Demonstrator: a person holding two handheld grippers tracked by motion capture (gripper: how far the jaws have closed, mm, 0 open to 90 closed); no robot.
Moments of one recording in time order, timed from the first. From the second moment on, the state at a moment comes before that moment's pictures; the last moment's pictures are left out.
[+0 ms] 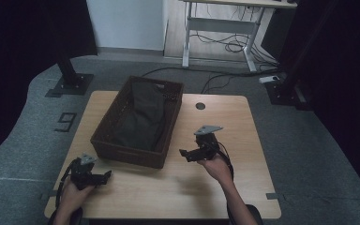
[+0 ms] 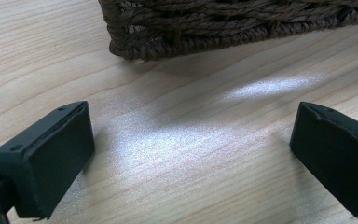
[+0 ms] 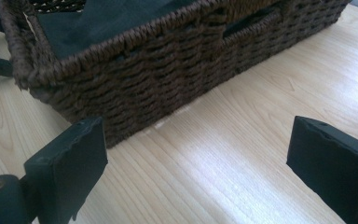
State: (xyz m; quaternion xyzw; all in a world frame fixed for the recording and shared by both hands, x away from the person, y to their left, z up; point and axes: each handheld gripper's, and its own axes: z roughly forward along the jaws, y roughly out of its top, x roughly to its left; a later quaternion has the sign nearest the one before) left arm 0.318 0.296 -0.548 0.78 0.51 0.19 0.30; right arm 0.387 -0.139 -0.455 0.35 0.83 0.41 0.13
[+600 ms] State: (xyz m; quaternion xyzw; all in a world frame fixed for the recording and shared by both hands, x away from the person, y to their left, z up) left arm 0.318 0.297 -0.548 0.79 0.51 0.19 0.29; right arm 0.395 -0.115 -0.437 0.33 0.84 0.41 0.14
